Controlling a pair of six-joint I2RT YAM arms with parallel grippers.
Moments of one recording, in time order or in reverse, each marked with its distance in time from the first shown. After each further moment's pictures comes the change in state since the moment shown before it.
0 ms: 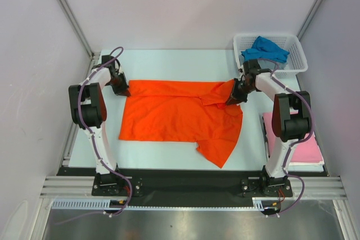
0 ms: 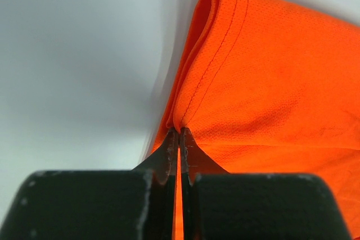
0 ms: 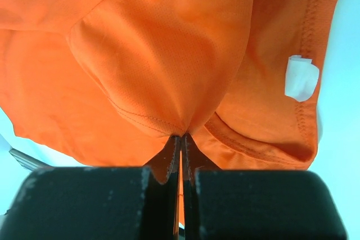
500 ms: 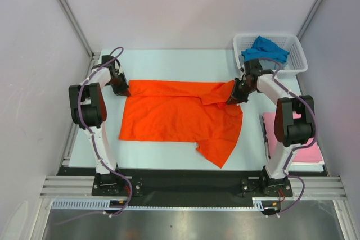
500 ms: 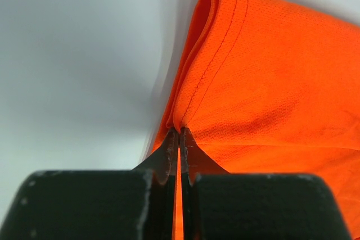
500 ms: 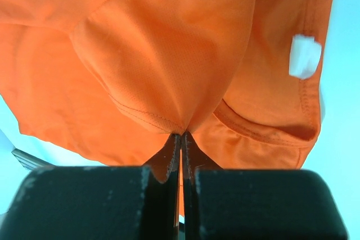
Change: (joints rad) left arm 0.000 0.000 0.000 0.000 -0.004 0.004; right arm 0.013 -0.073 -0.031 0.008 0.018 0.023
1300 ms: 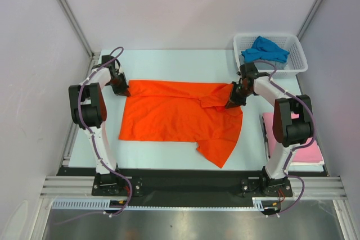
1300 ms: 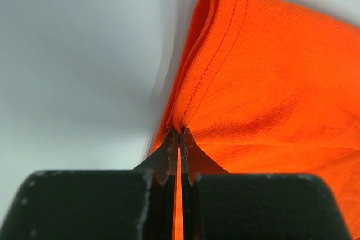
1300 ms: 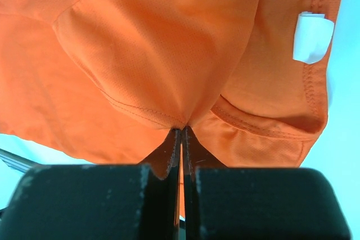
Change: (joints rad) left arm 0.000 0.000 0.000 0.000 -0.001 0.004; right arm 0.038 0.000 -0.052 0.017 0.054 0.014
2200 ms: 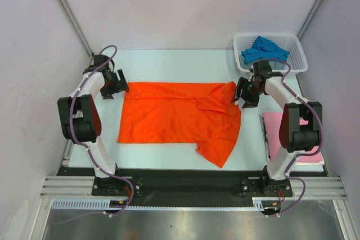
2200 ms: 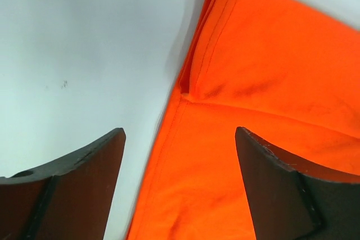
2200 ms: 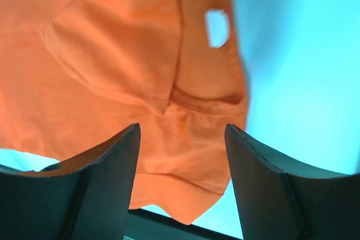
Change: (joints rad) left arm 0.008 -0.274 -0.199 0.030 -0.148 -0.019; right arm -0.097 -0.090 -0.023 -0.038 0.040 -0.068
